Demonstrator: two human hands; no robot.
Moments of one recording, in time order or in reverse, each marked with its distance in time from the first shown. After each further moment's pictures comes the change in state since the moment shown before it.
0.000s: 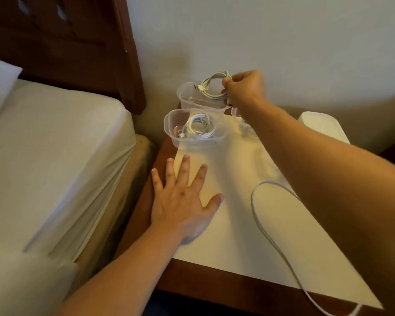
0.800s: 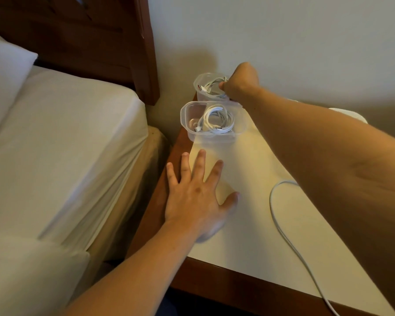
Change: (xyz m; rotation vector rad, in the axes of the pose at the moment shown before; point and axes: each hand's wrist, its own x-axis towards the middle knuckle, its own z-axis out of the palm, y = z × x) left_hand -0.002 -0.003 0.001 -0.012 0.047 0.022; right_hand 0.043 0.002 0.057 -0.520 -0.125 -0.130
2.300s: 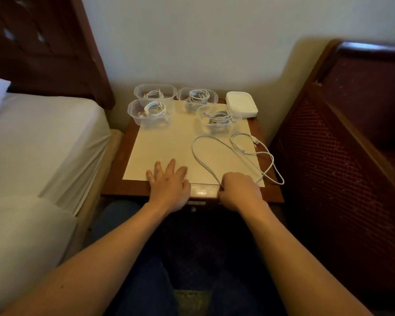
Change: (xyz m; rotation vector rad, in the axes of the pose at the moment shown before) left_hand -0.130 0.081 0.002 -0.191 -0.102 0.057; right_hand -0.421 0.162 -0.109 -0.335 -0.332 0.177
